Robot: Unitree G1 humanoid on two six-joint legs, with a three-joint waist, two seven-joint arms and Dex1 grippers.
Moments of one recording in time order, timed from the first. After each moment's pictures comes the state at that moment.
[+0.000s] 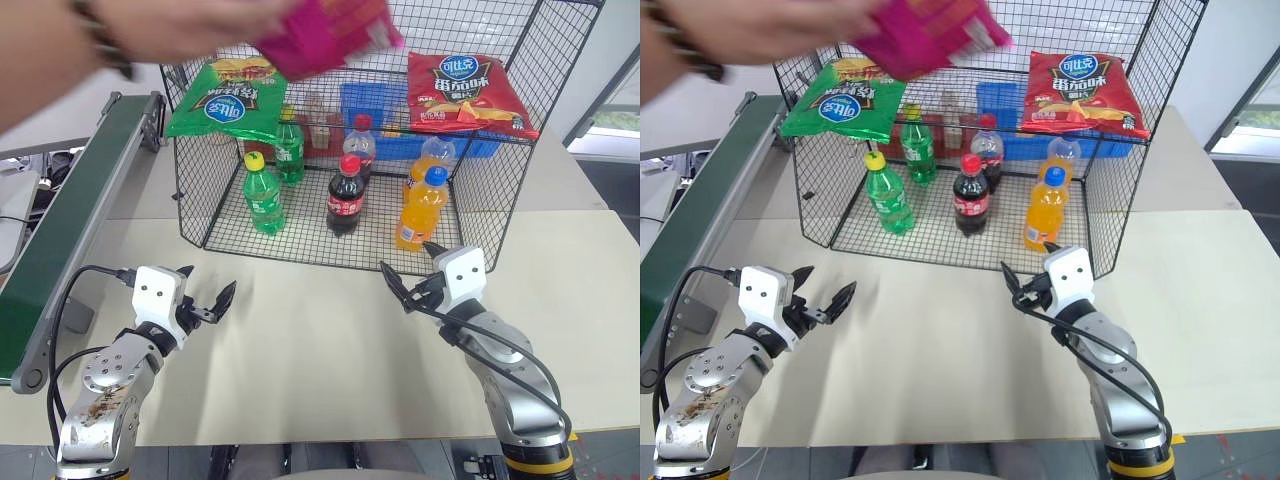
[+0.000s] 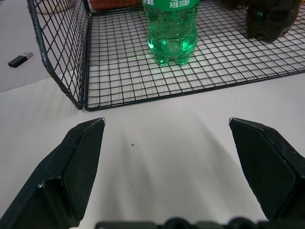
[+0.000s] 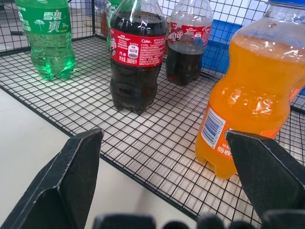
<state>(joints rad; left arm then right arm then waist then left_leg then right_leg) 0.15 0.45 0.24 -0.48 -0.32 0.46 -0.41 -0.02 -0.31 0.03 -0.46 0.12 0.36 0.31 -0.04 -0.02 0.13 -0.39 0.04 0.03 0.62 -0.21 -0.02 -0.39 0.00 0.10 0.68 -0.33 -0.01</state>
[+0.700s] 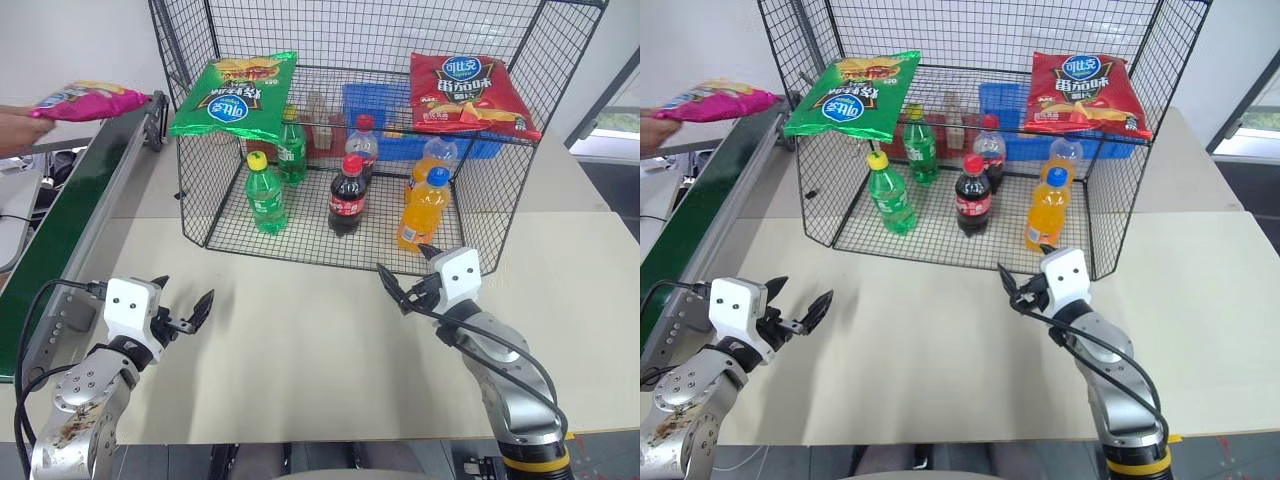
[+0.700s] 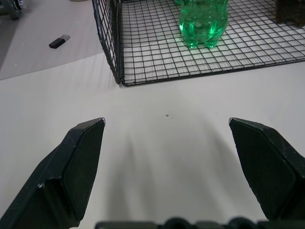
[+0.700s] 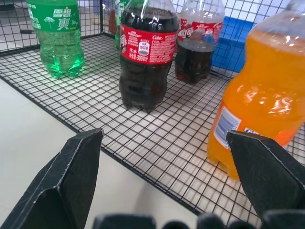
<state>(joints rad) 0.25 0.47 0.34 -0.53 -0.35 0.46 -0.41 -0.02 -0.30 0.04 -0.44 0.12 0.36 0.33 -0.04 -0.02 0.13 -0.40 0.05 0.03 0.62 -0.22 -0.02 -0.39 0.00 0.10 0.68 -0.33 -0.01</state>
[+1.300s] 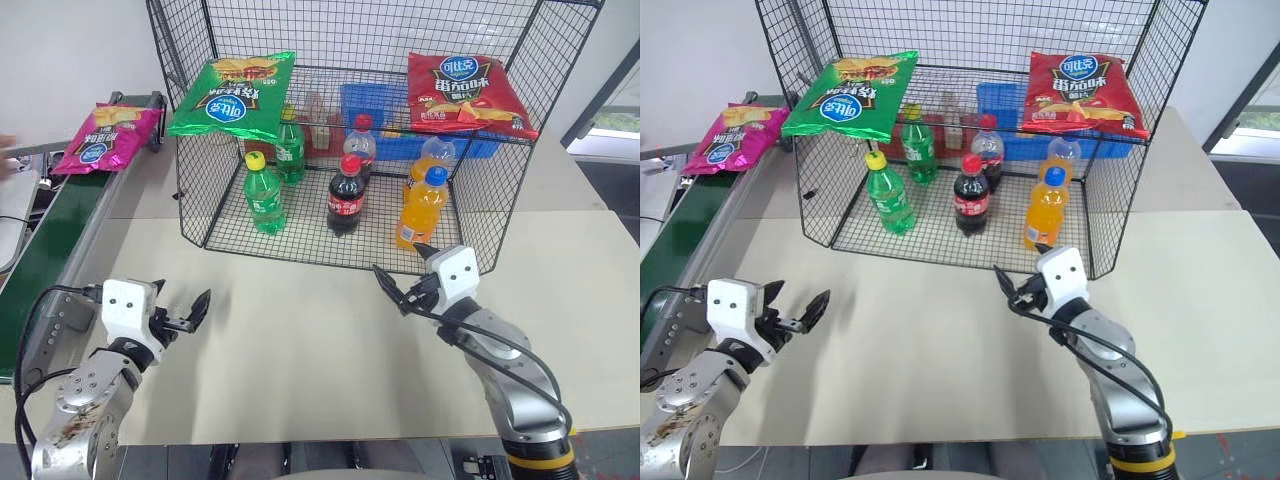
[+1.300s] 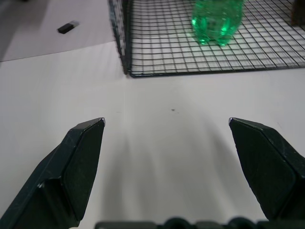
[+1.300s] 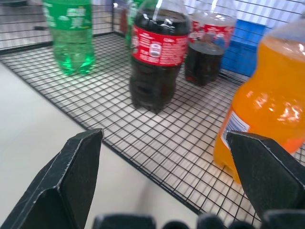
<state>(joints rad) 0.24 0.44 0.40 -0.57 -0.42 0.57 -0.34 -0.07 -0.37 0.04 -0.48 0.16 0.40 0.41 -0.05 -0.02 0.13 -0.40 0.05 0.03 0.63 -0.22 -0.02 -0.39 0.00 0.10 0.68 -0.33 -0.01</state>
